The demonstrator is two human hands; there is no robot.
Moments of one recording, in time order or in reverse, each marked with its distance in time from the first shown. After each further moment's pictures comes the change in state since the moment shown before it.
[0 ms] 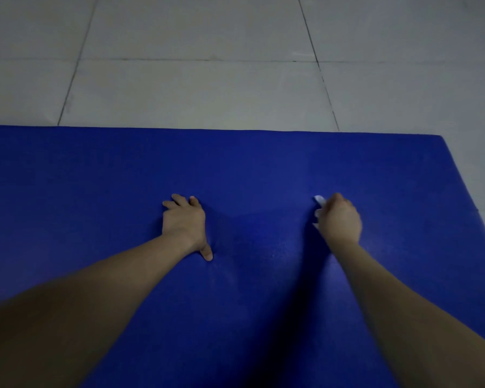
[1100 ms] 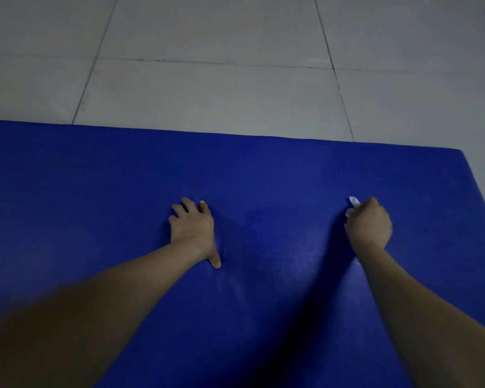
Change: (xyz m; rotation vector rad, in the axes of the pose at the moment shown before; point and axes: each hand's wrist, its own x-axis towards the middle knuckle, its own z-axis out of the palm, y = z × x) left_hand 0.000 0.000 0.003 -0.052 -0.005 -0.039; right_hand 0.038 0.019 -0.006 0.010 0.133 0.138
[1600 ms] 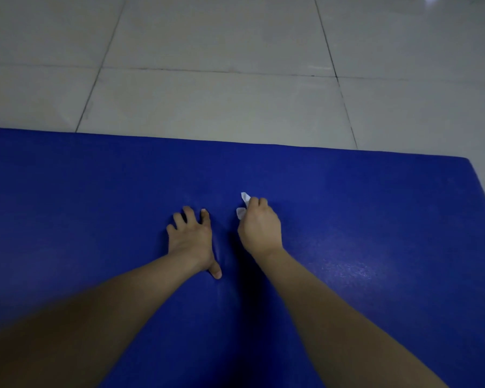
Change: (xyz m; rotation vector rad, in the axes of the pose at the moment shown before) left_hand 0.005 -0.006 0.007 -0.026 0.009 0.003; right_hand -0.125 -0.156 0.072 0.082 -0.159 -0.674
